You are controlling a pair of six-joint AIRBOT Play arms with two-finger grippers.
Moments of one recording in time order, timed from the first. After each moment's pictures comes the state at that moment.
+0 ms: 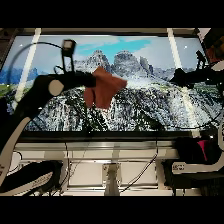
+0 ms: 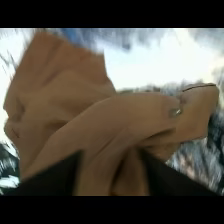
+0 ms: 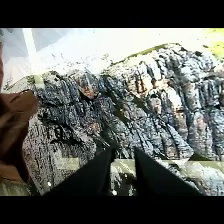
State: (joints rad) left arm -0.45 -1.24 1.15 1.40 -0.68 -1.59; right arm -0.31 -1.51 1.39 -1.00 1.21 1.43
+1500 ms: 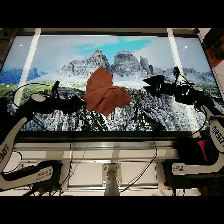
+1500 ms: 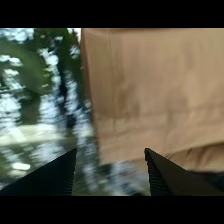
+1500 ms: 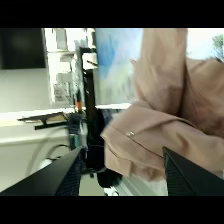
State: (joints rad) left arm 0.01 -1.36 0.75 0.51 -0.88 -1.19; right arm -0.20 -1.51 0.95 -0.06 1.18 0.96
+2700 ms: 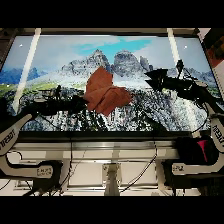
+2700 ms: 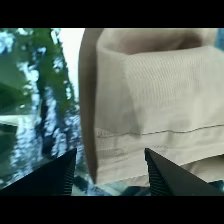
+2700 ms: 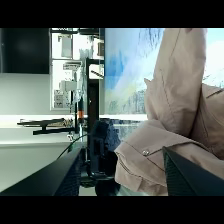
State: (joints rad) left arm 0.07 -1.51 0.74 0.26 -0.97 -0.98; right arm -0.20 -1.51 1.02 -0.06 1.16 0.96
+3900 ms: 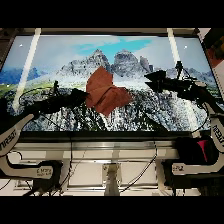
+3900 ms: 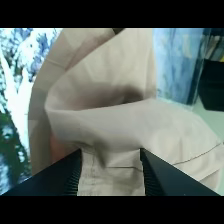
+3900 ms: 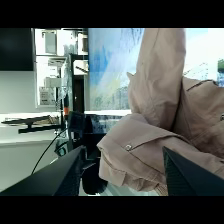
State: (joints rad) left arm 0.04 -1.51 0.75 0.01 -0.88 -0.83; right arm -0.20 -1.51 1.02 -0.13 1.14 0.98
